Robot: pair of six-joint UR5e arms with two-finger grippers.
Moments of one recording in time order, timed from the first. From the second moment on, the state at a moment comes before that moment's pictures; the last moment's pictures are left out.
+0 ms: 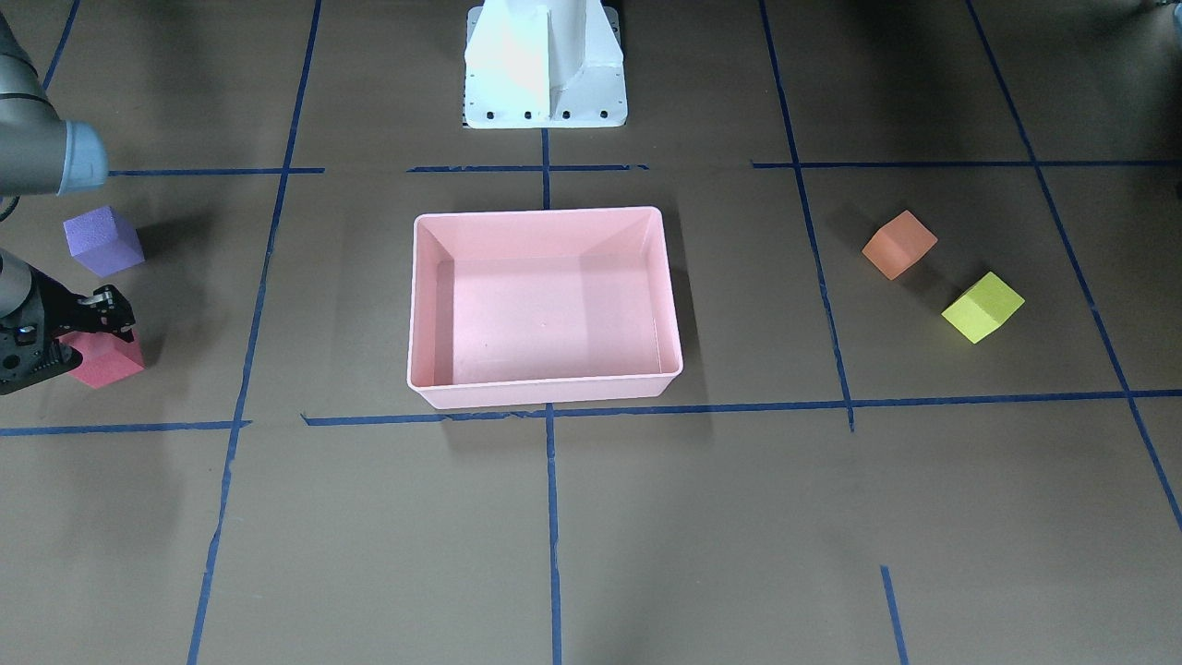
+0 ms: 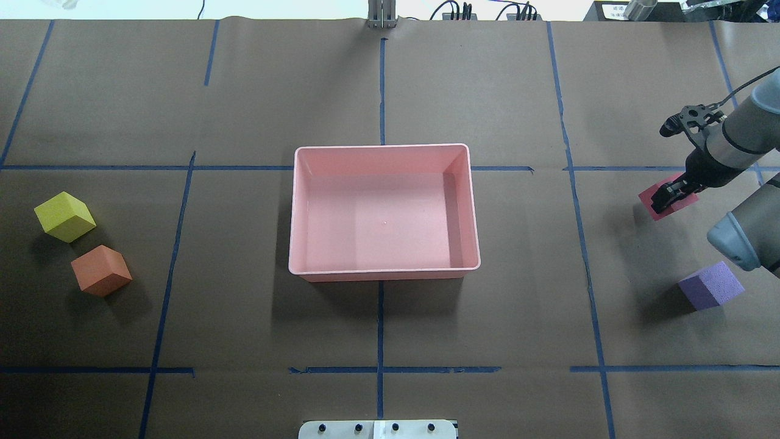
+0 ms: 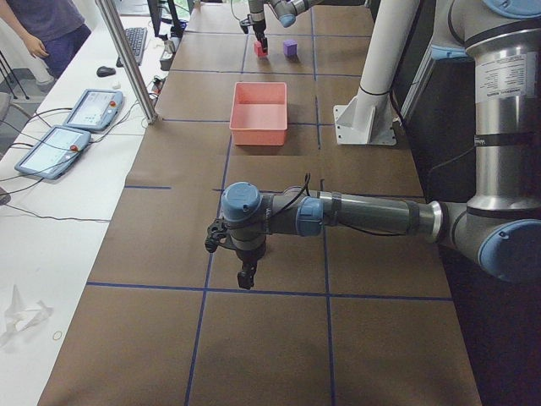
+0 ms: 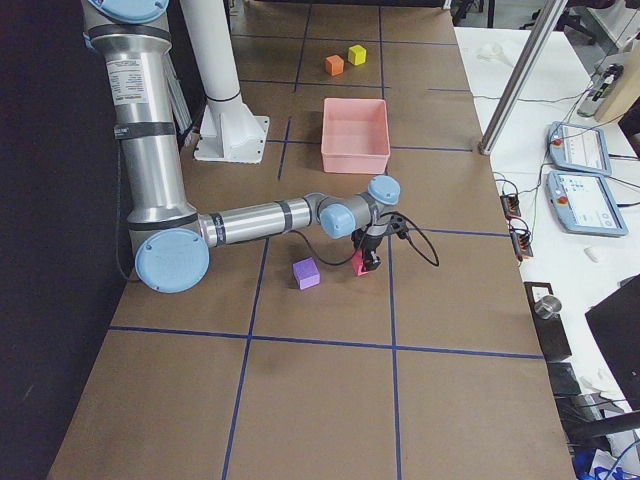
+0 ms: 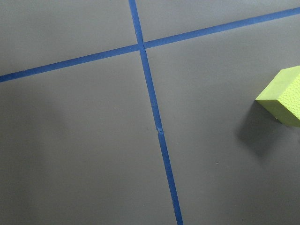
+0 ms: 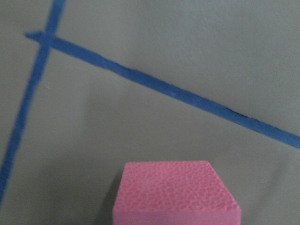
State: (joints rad) left arm -1.50 -1.44 -1.78 -1.51 -2.33 0.15; right arm 1.01 -1.40 1.61 -1.39 2.22 0.33
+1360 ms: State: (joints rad) left arm -1.43 -1.50 -1.78 -1.70 -2.33 0.15; right arm 0.58 -0.69 1.61 -1.69 1.95 1.42
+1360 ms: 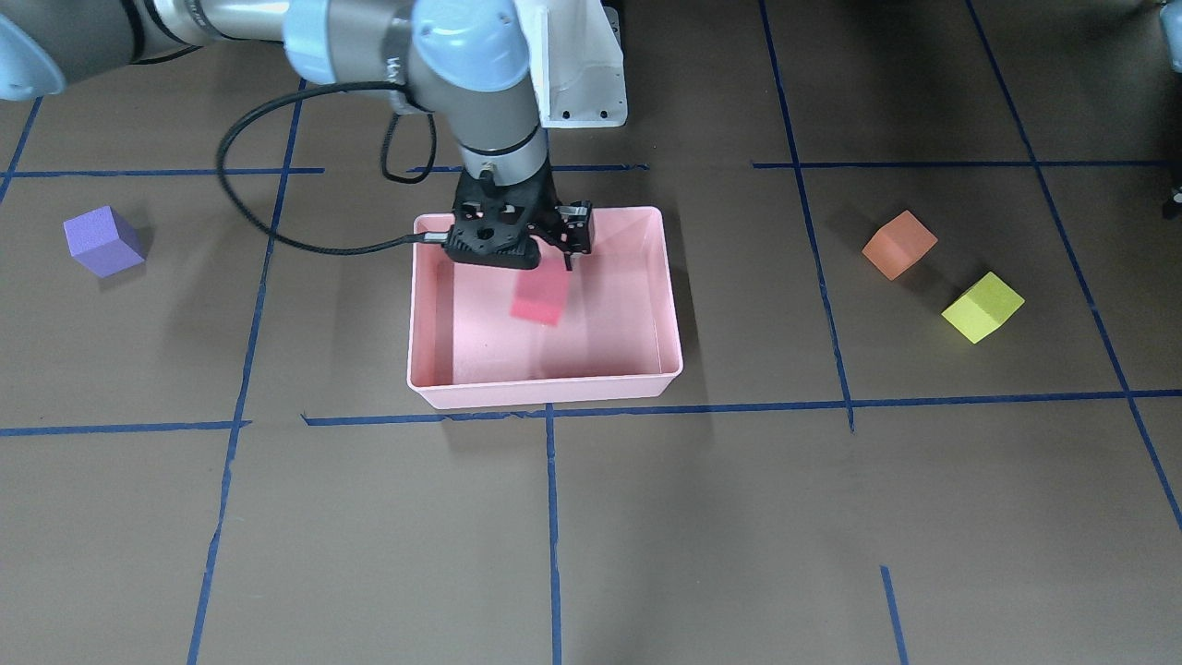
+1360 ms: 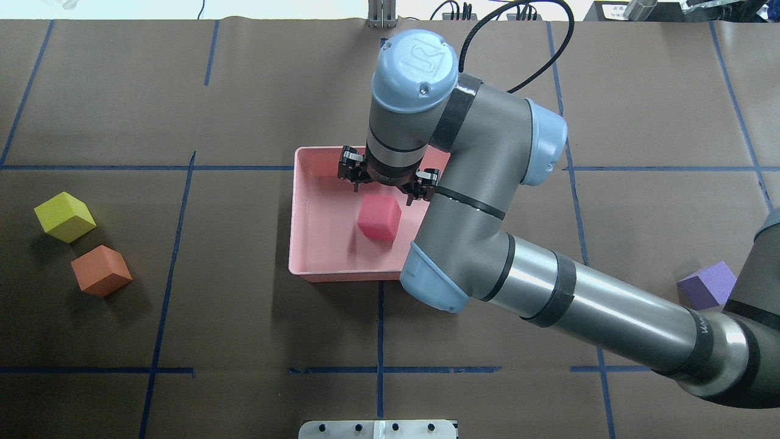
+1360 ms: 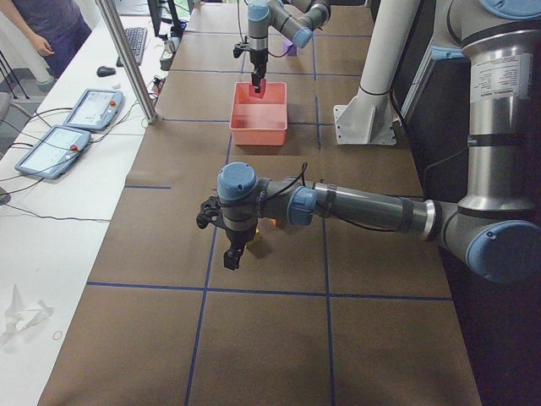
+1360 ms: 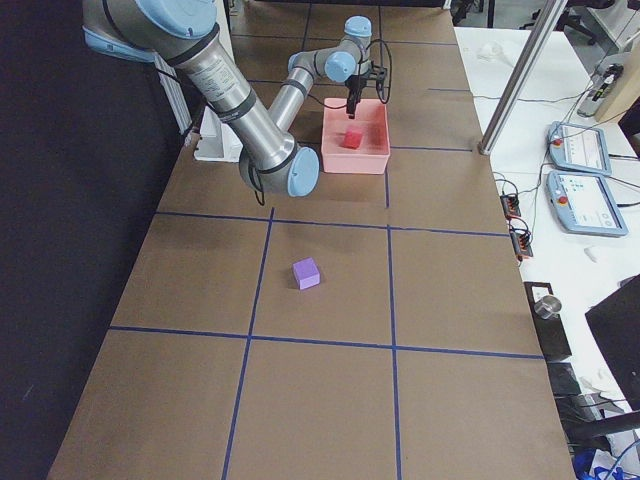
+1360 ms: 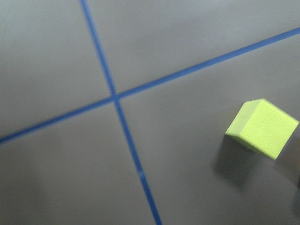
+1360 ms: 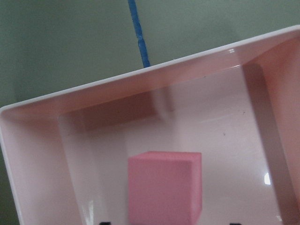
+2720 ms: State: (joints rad) left arm -1.12 -1.61 -1.59 -1.99 -2.32 0.14; right arm 0.68 -0.90 1.84 -1.79 2.01 1.03
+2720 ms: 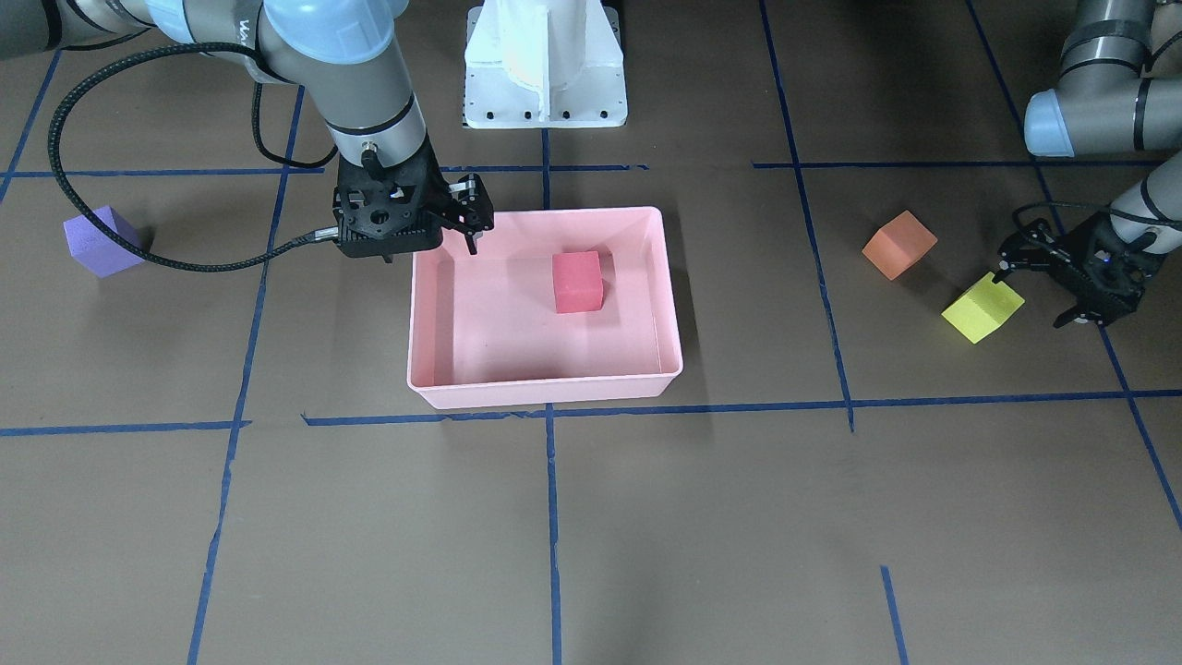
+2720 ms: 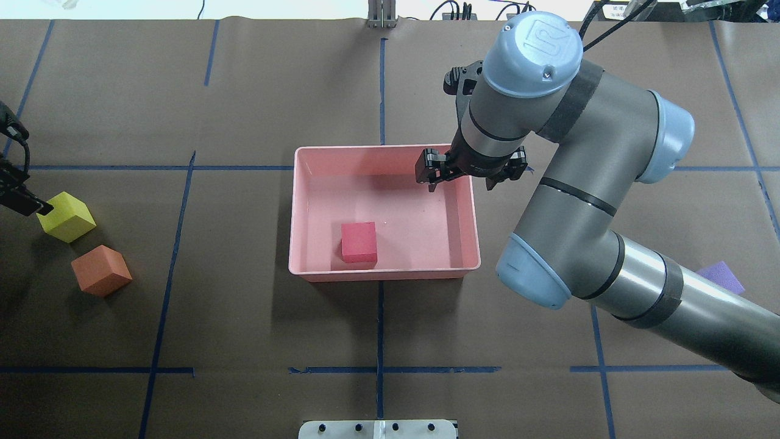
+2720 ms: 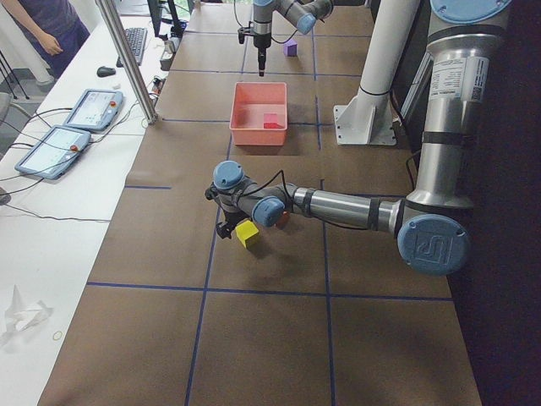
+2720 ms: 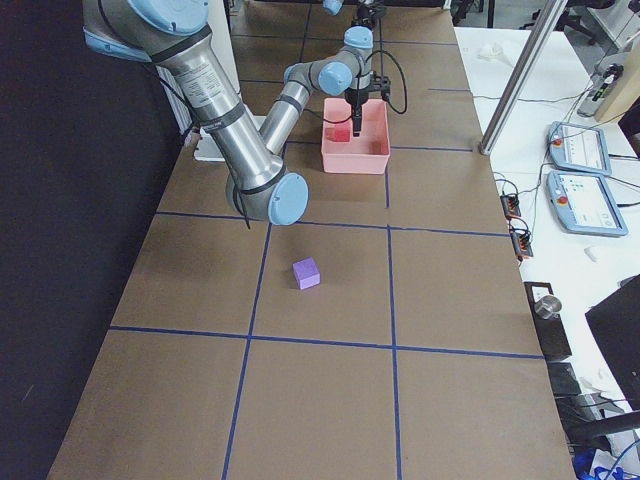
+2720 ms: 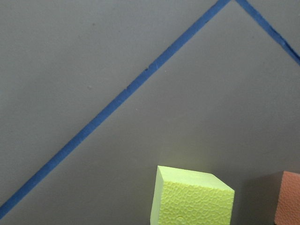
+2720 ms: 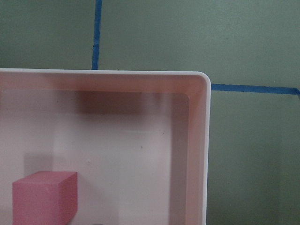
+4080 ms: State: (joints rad) left arm -1.02 -1.69 -1.54 -1.98 -2.34 -0.01; right arm 0.79 -1.03 1.93 -1.79 2.08 0.83
